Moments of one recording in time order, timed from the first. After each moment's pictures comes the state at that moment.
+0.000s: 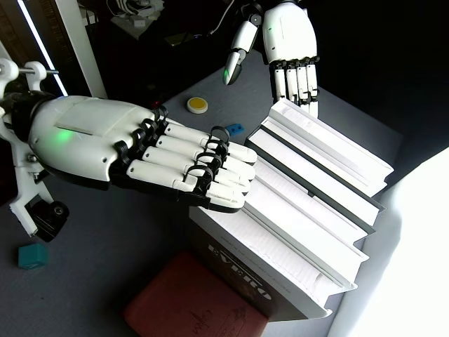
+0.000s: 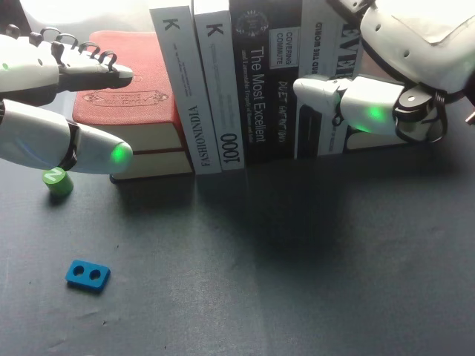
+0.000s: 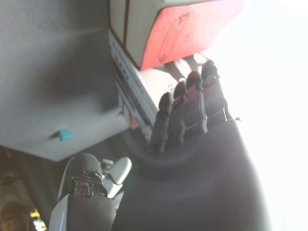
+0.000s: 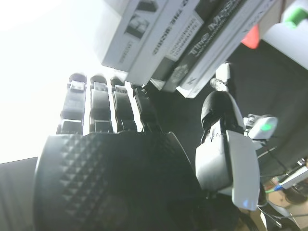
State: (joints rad) left arm 0.21 -0.59 0.86 3.00 -0.33 -1.98; right arm -0.41 -1.00 0.77 0.65 0.91 -1.91
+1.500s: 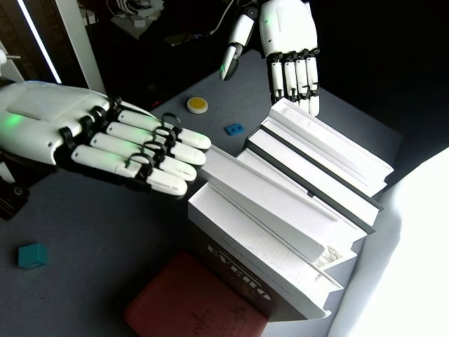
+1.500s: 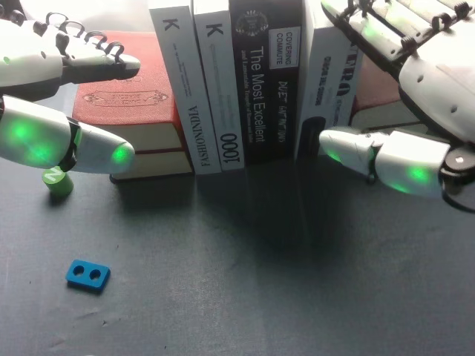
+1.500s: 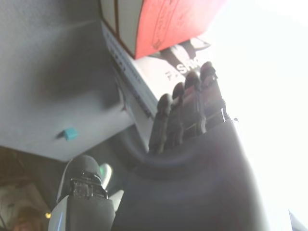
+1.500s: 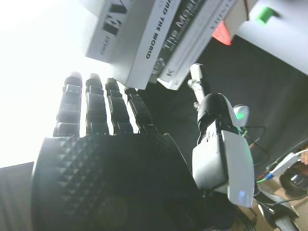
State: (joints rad) left arm 0.15 -0.58 0.83 3.00 -0.35 -1.89; right arm -0.53 -0.83 0.54 0.68 0.94 -1.96
